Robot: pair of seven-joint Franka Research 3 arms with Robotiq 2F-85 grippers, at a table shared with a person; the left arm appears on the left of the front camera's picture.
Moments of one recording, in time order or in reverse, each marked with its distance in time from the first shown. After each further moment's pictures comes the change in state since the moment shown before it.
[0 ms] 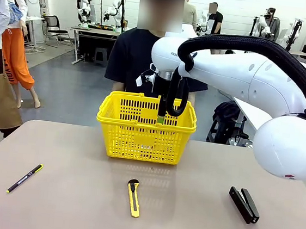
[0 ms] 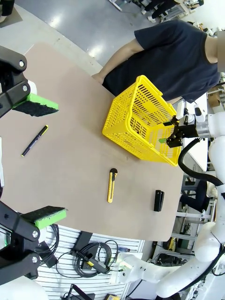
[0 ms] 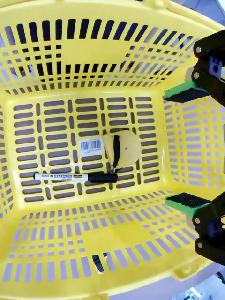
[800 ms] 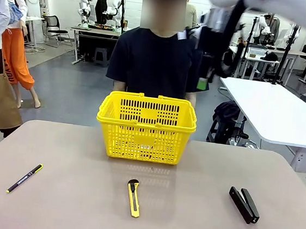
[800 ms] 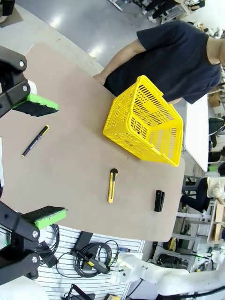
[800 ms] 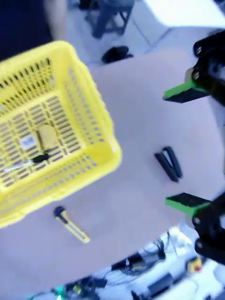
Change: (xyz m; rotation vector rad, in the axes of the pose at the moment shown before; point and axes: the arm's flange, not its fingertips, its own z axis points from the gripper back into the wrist) left arm 0.000 0.001 -0.001 0.000 0.003 0.001; right arm -0.142 0.088 0.197 -0.007 -0.020 -0.365
